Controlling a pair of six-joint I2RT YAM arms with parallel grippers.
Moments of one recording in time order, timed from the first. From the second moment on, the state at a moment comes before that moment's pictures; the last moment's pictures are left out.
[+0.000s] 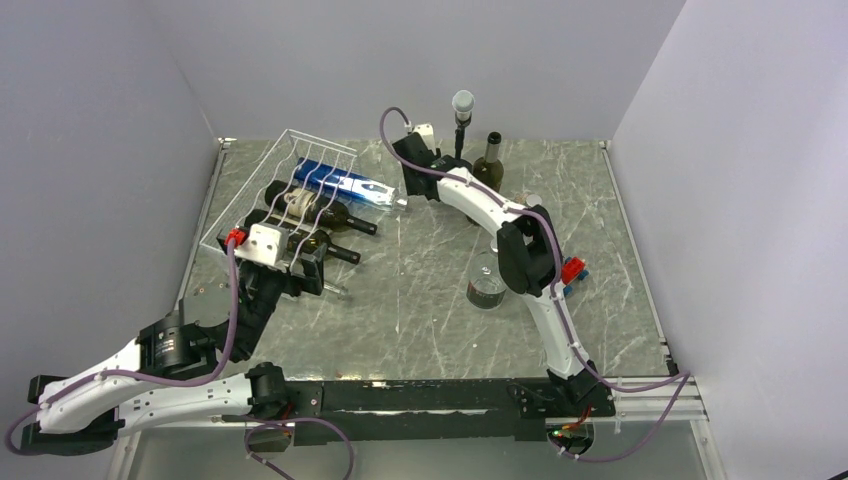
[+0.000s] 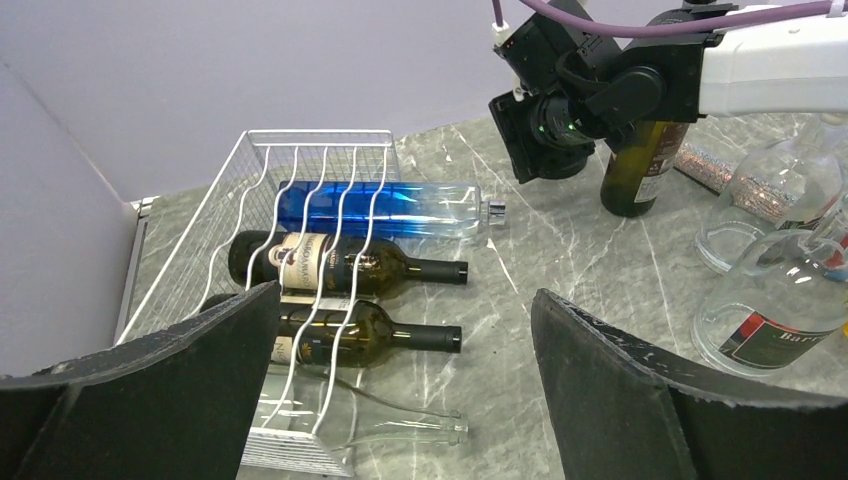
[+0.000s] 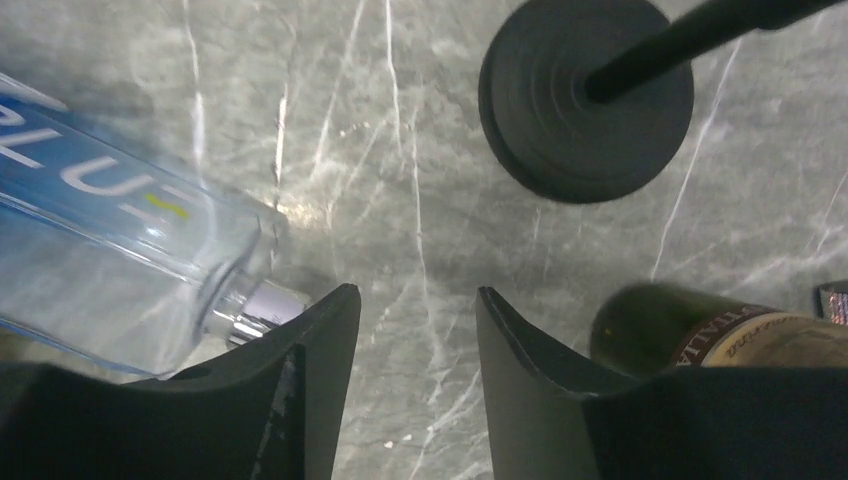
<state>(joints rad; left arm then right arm) -1.27 0.52 0.95 -0.43 -1.01 0.05 0.64 2.31 2.06 -0.57 0.46 0.30</state>
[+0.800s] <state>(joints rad) -1.27 0.51 0.94 -0.45 -1.01 0.00 0.64 2.36 1.98 -0.55 0.24 0.40</state>
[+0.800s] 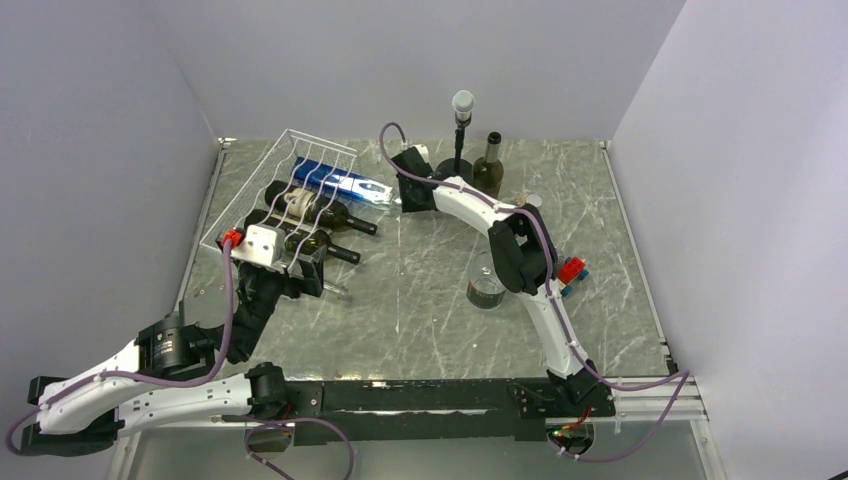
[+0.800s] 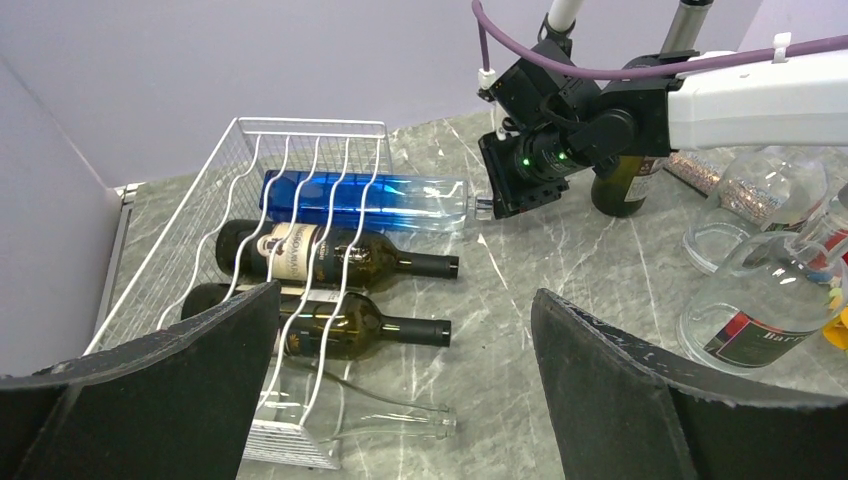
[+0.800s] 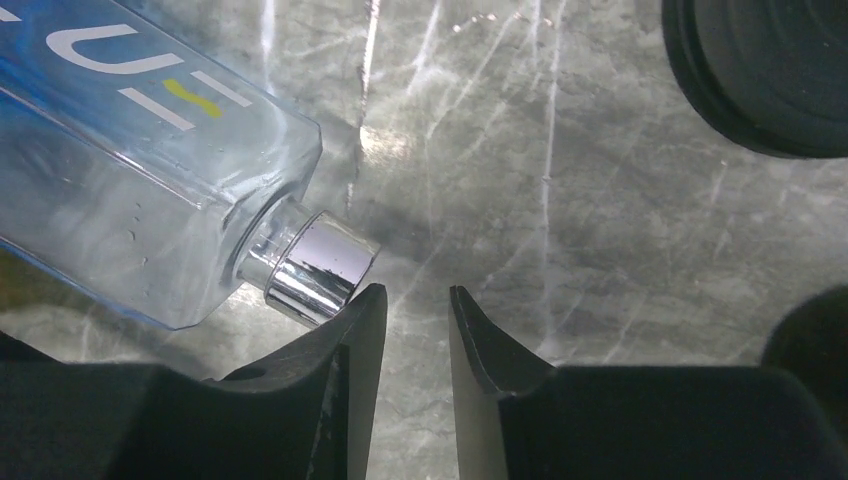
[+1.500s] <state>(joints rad) -1.27 0.50 0.94 -0.48 -1.01 -0.02 0.66 2.37 2.00 -0.51 0.18 0.38</state>
